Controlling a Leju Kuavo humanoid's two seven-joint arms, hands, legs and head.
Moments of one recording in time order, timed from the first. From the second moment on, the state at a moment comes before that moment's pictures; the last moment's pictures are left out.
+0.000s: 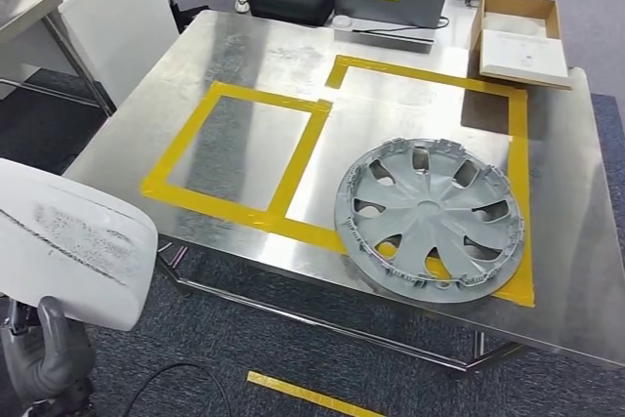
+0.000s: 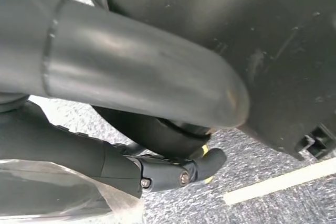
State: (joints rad) left arm 0.40 -0.17 -0.02 -1.95 0.19 -0.04 -0.64; right arm -0.01 0.15 0.02 -0.17 0.71 -0.10 -0.04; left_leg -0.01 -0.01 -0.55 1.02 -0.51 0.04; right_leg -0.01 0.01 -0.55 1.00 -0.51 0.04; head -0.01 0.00
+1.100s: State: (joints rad) left arm 0.35 -0.04 -0.10 -1.88 -0.37 0.41 -0.59; right arm -0.03 0.16 0.00 -0.17 0.75 -0.07 0.01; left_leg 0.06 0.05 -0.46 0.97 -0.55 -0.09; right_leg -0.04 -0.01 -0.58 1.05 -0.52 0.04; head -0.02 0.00
